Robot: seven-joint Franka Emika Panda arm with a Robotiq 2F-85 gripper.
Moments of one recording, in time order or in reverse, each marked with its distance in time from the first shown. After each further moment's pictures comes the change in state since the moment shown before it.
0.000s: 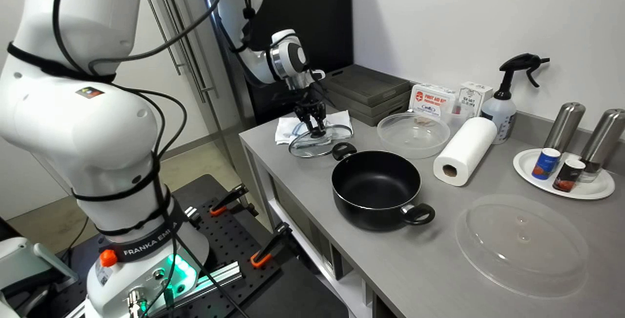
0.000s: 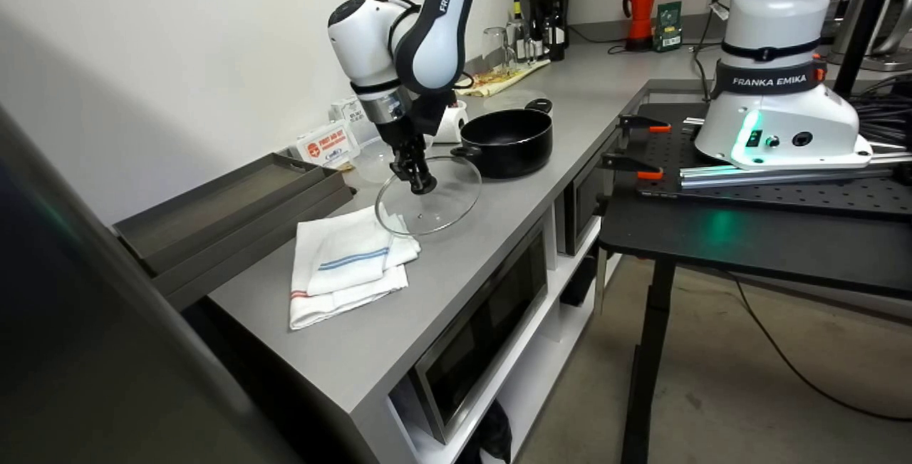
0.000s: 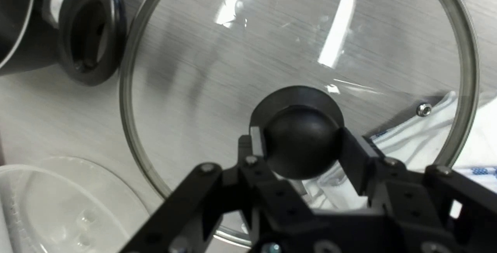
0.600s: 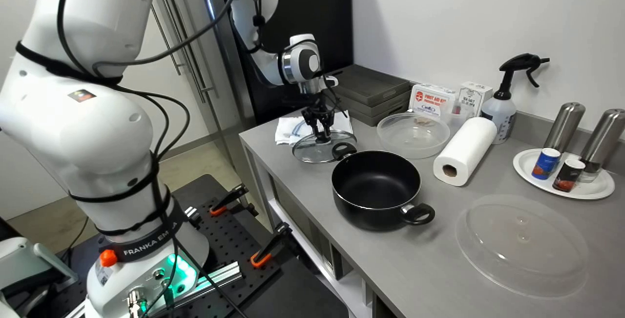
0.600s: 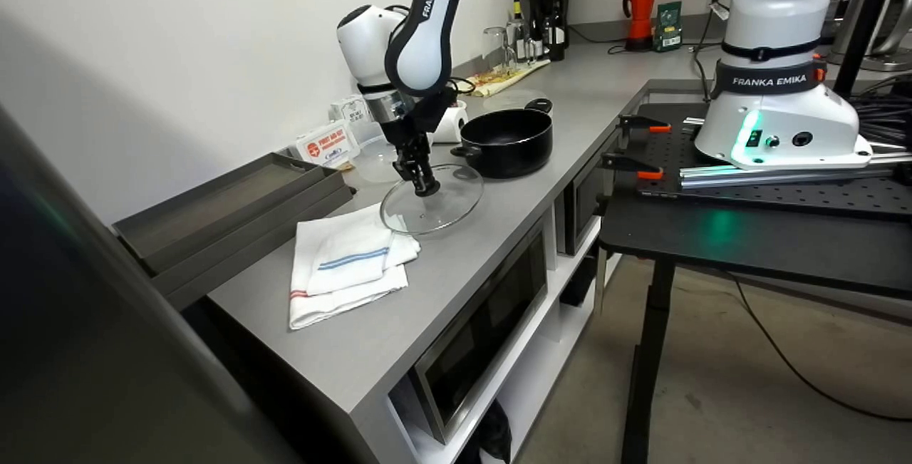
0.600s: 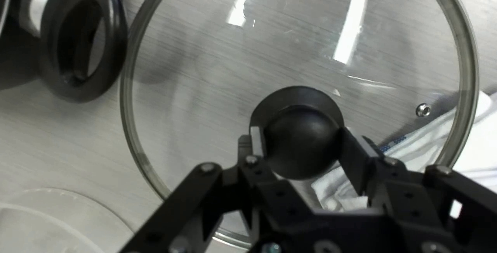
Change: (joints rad) arm -0.084 0.054 0.026 0.046 0.149 -0.001 -0.156
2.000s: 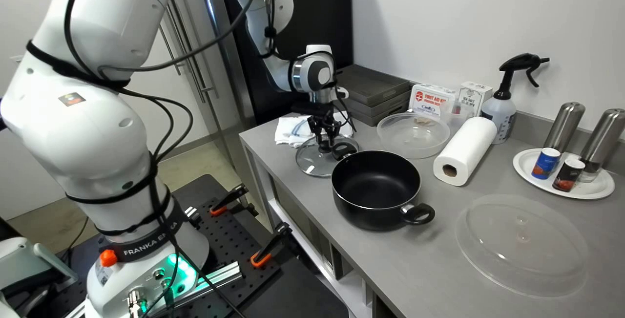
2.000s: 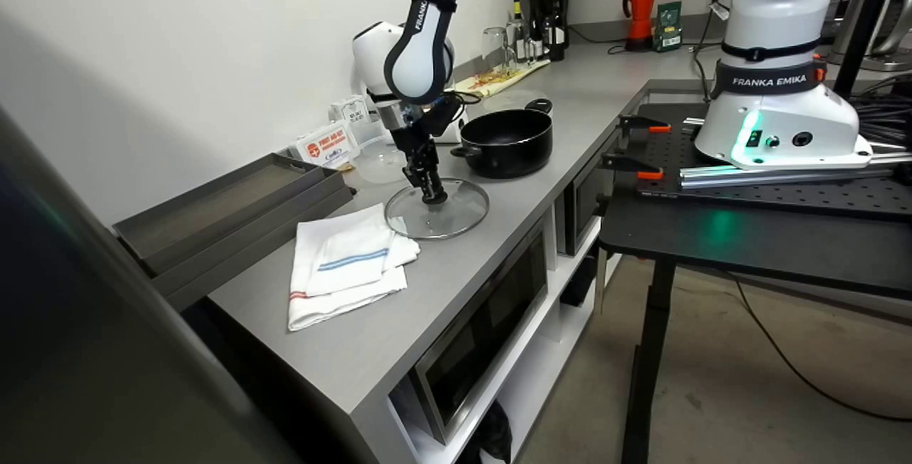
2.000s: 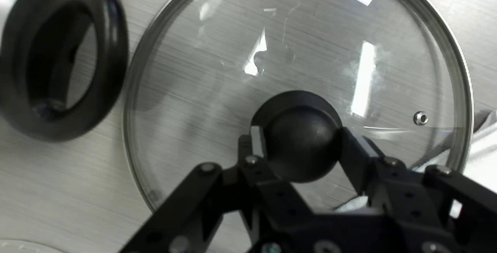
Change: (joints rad) arm -0.100 0.070 0.048 0.038 0.125 -0.003 -0.173
